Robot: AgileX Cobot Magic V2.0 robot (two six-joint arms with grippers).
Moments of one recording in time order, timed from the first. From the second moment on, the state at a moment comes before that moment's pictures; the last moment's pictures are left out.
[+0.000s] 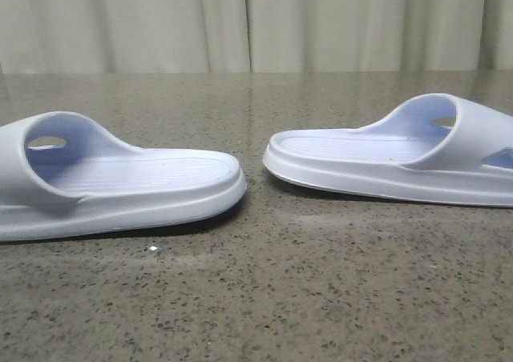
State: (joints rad) left arm -0.06 0.78 -0.33 -0.87 0.40 -0.15; right arm 0.08 0.56 -0.53 0.25 0.48 0.10
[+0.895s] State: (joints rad) left arm -0.05 0.93 -0.36 -1.12 0.43 0.05; right arm 0.08 0.56 -0.53 0.25 0.44 0.10
